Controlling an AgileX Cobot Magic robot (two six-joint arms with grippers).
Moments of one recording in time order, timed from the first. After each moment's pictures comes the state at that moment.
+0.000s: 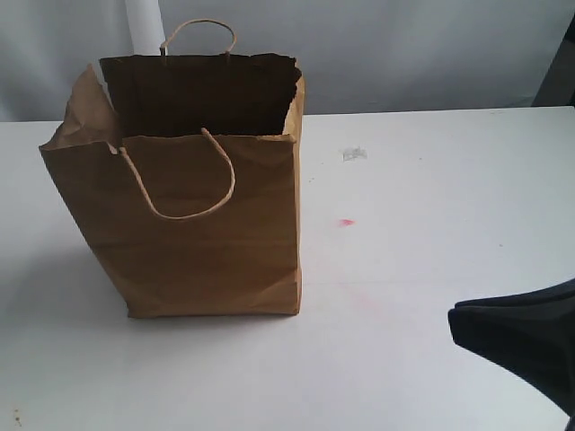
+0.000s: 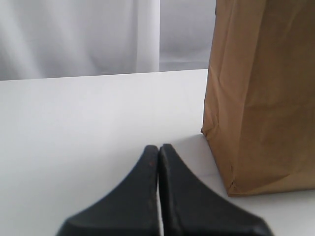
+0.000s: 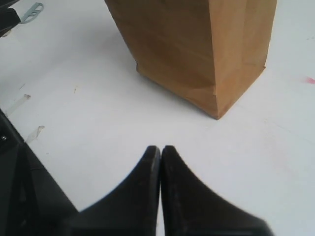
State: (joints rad) left arm -0.01 0.00 0.00 0.23 0.32 -0.23; right arm 0.49 0.67 -0.57 0.24 0.59 -0.02
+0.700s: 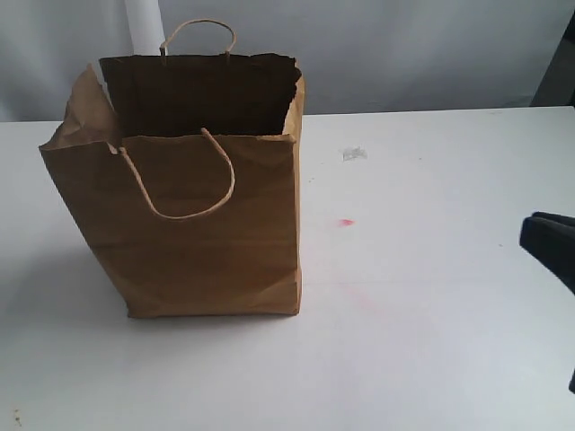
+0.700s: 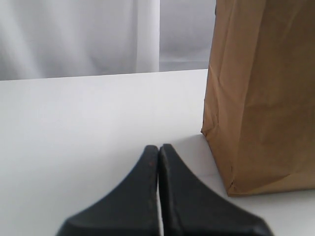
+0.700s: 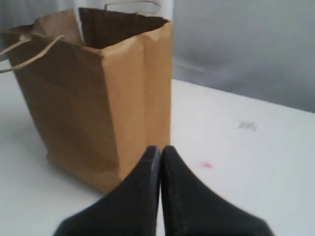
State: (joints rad) left arm -0.01 0.00 0.00 0.23 0.32 -0.23; right arm 0.28 0.49 -0.32 0.05 0.13 -0.02
